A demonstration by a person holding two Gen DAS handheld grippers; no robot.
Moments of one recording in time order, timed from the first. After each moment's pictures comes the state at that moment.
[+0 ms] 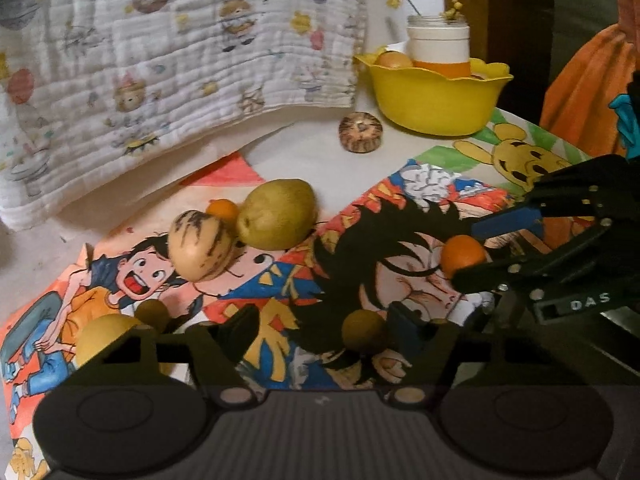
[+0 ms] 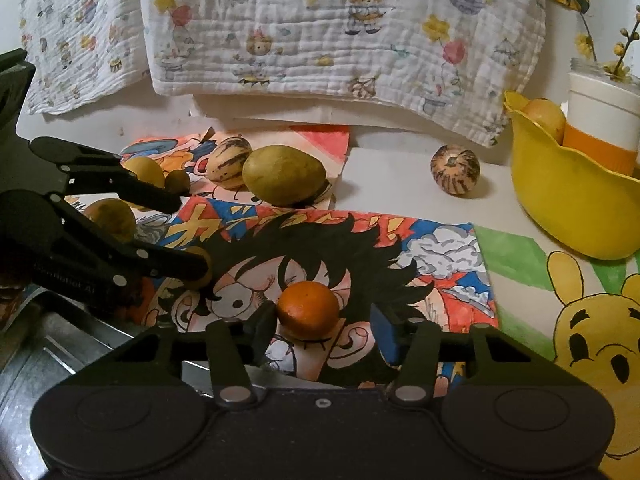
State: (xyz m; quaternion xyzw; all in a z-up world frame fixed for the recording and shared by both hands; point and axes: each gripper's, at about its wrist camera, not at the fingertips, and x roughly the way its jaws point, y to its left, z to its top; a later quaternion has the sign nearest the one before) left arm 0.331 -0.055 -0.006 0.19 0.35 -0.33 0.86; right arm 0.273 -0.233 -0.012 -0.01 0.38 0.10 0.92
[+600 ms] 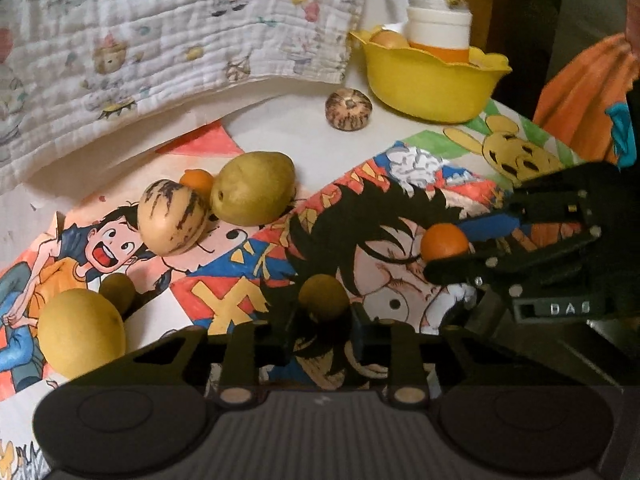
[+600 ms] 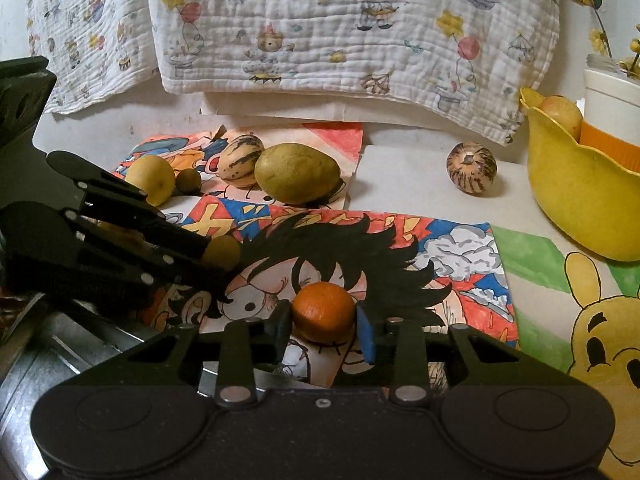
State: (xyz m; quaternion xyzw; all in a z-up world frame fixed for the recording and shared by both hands) left arm 0.341 -0.060 -0.014 0.15 0.39 -0.34 0.84; right arm 0.278 -0.230 -0.015 -0.01 0.38 0.12 0.92
